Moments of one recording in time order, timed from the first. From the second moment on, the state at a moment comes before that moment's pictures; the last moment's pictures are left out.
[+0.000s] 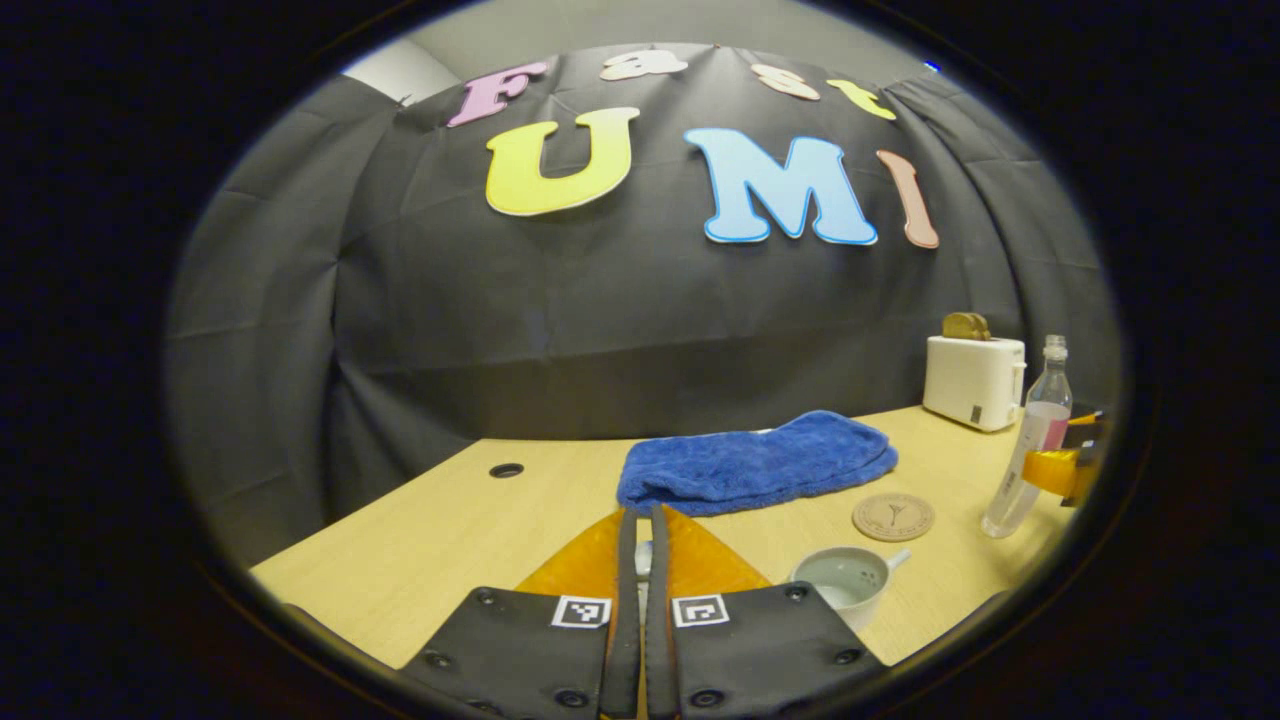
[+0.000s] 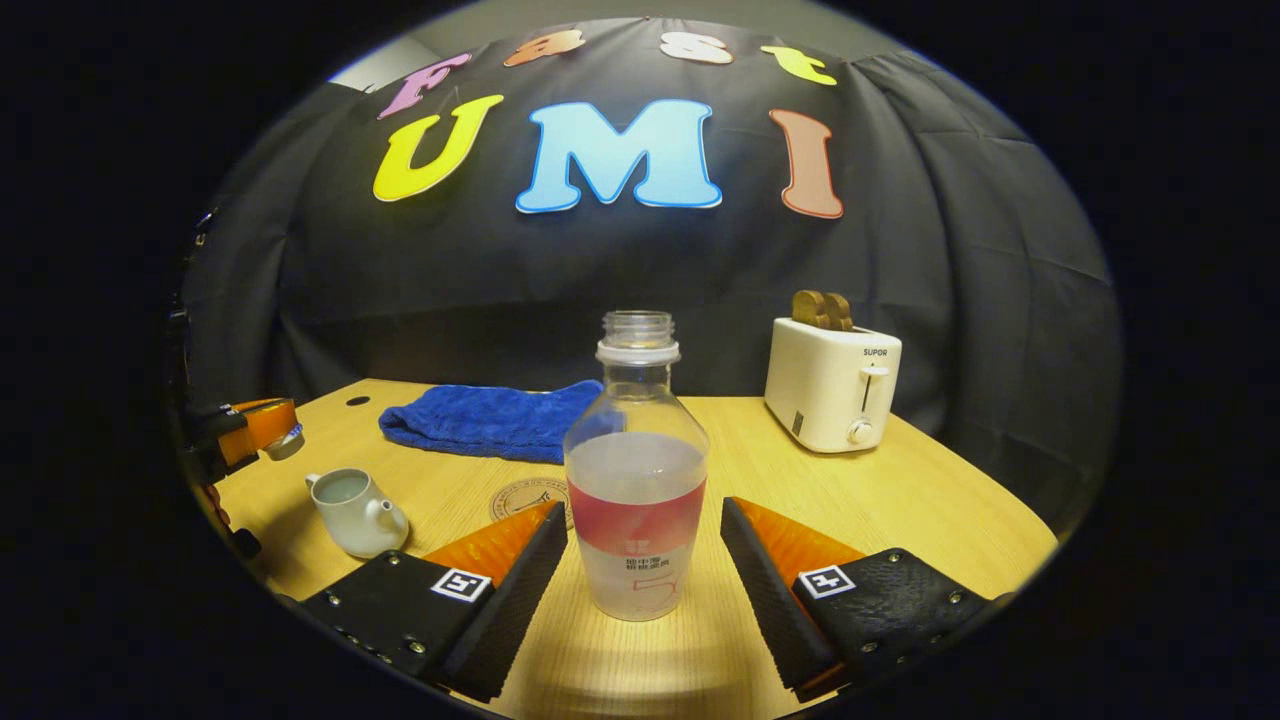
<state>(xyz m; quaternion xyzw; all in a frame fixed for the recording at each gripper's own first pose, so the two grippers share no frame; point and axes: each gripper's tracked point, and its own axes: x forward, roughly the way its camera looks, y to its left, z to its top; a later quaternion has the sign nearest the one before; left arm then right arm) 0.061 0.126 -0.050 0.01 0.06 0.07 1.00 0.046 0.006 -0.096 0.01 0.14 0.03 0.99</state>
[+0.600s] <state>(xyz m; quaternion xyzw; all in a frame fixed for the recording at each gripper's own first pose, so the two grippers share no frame) 0.058 0.135 -0.058 0.00 0.06 0.08 0.99 0.054 0.017 -0.084 -0.11 0.12 0.04 0.99</state>
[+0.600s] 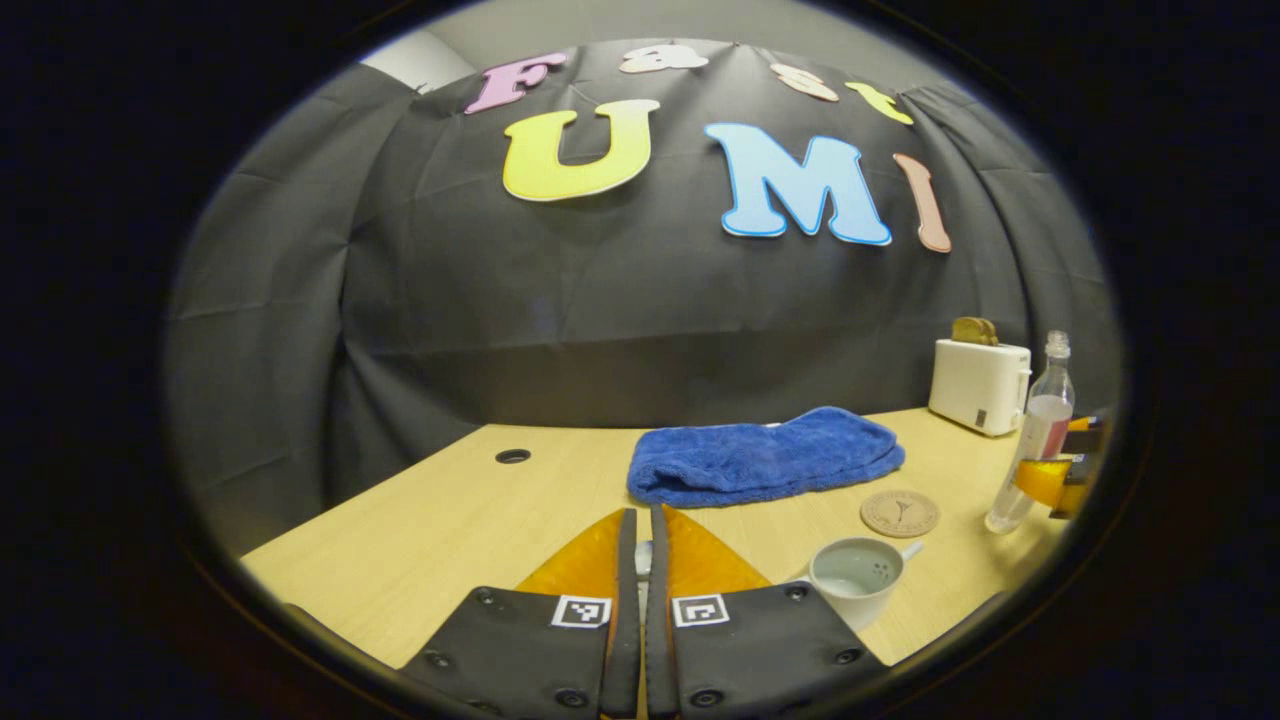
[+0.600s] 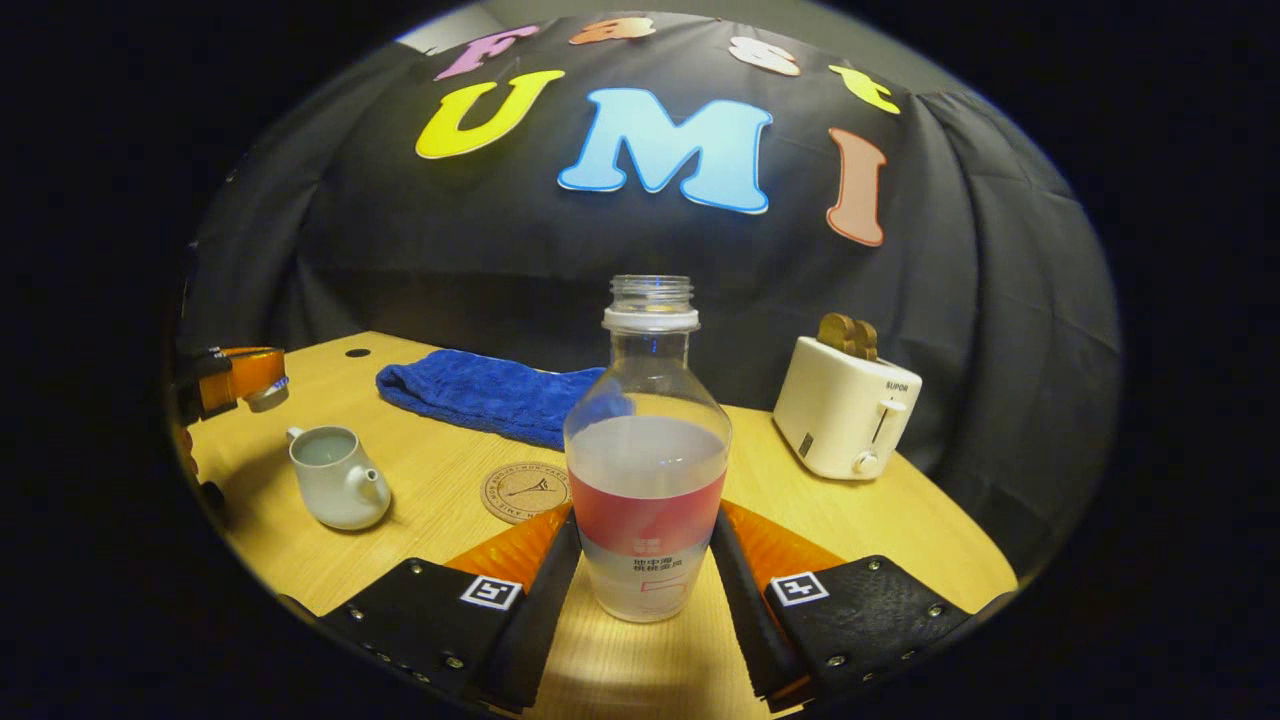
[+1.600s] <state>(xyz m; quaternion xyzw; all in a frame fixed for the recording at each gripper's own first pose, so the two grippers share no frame) 0.052 0.151 -0.050 -0.01 0.06 0.09 0.99 0.095 0.079 -0.013 -0.49 -0.05 0.04 0.87</state>
